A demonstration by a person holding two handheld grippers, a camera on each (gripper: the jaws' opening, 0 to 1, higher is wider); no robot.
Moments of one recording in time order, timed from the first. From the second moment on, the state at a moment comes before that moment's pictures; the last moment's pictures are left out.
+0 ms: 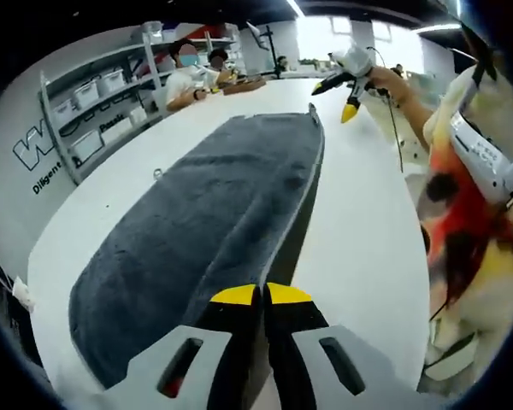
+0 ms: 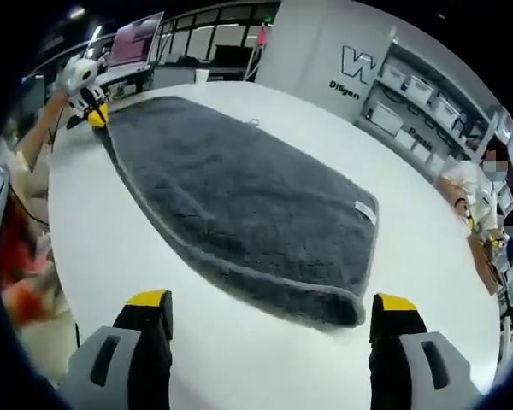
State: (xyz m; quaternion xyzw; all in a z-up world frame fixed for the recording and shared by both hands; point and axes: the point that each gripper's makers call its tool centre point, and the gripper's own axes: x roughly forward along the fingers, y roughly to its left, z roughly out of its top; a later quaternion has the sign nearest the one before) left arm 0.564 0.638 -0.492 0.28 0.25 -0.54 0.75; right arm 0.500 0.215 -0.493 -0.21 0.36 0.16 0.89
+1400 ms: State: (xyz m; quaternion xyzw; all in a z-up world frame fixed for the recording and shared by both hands) left arm 0.546 0.668 -0.491 0.15 0.25 -0.51 0.81; right arm 0.490 0.254 -0.497 -0.26 0.35 0.23 0.87
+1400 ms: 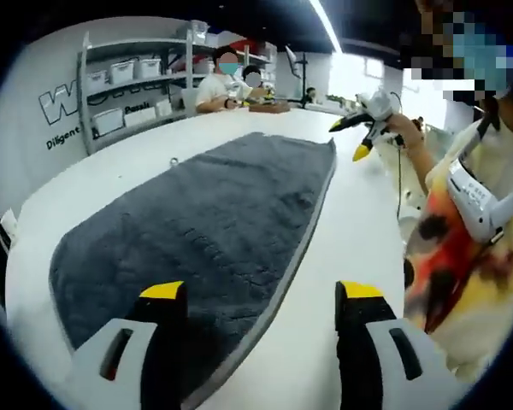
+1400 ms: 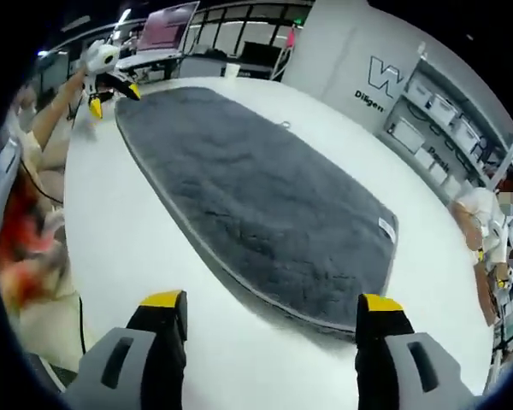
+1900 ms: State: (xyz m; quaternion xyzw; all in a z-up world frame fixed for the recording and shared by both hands) left arm 0.540 0.669 -0.472 0.04 0.23 -0.48 0.85; right arm 0.500 0.353 -0.511 -0.27 0.31 0.40 0.82
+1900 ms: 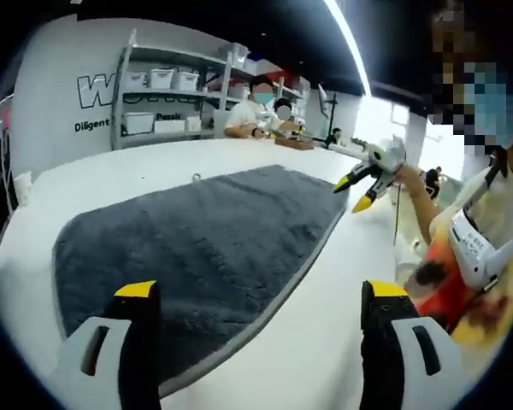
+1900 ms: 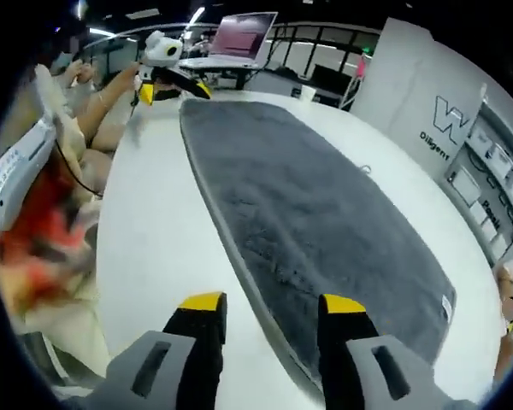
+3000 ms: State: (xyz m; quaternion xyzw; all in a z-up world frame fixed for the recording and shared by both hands) left arm 0.543 0.708 -0.502 0.06 0.28 -0.42 0.86; right arm 0.484 0.365 -0.534 -0.26 0.33 0.45 0.79
